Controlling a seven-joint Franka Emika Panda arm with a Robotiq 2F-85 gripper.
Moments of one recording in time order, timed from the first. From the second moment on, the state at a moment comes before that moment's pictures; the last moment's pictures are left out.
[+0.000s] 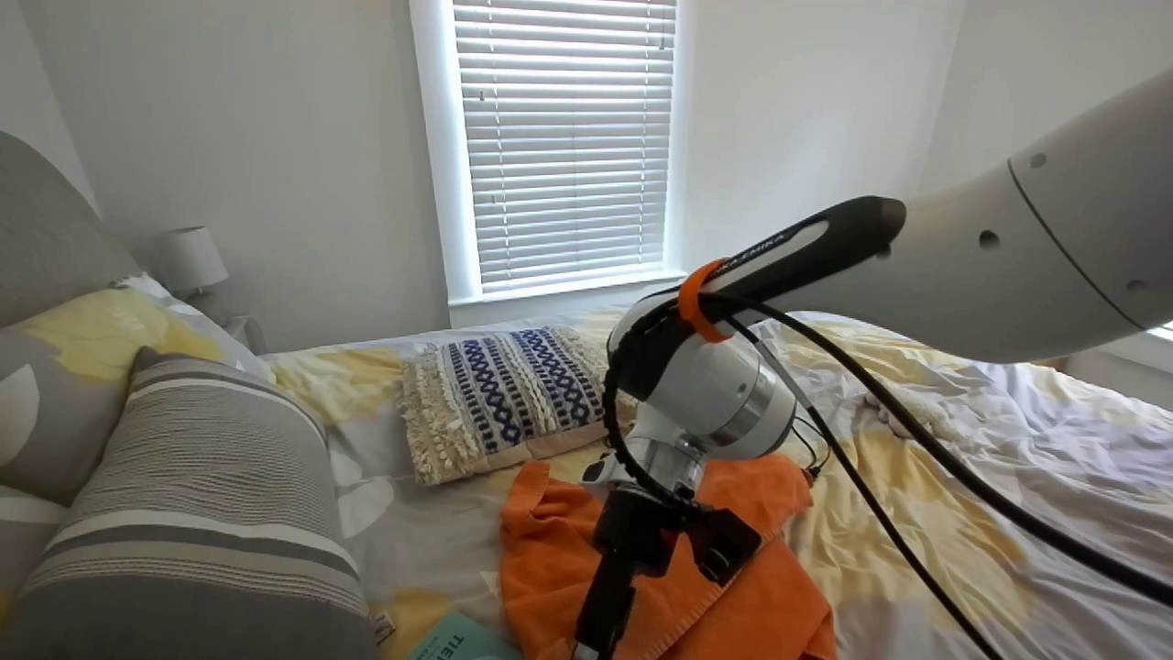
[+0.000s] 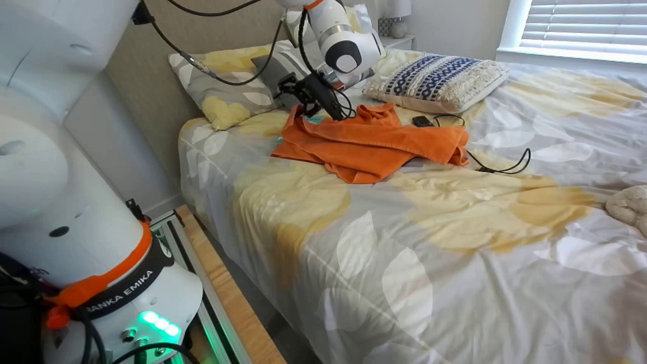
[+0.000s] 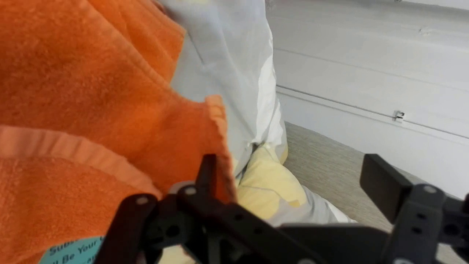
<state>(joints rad) 0.15 0.87 0.20 -1.48 0.76 1.69 -1.01</state>
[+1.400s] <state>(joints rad) 0.09 0.55 0.12 -1.50 0.05 1.83 -0.63</state>
